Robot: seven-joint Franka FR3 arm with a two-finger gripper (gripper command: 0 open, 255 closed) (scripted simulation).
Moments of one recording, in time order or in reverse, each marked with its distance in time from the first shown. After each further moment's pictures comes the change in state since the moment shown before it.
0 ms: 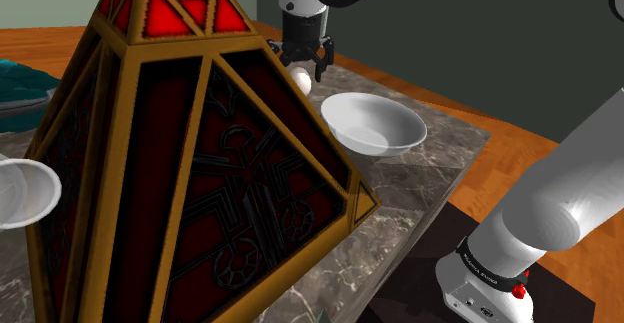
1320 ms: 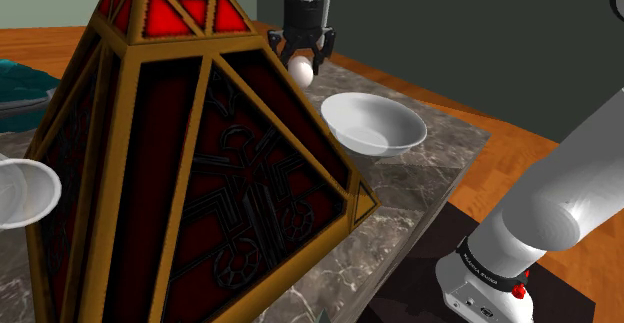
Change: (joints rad) arm -0.001 -0.003 -0.002 0.061 0.004 -0.062 -0.014
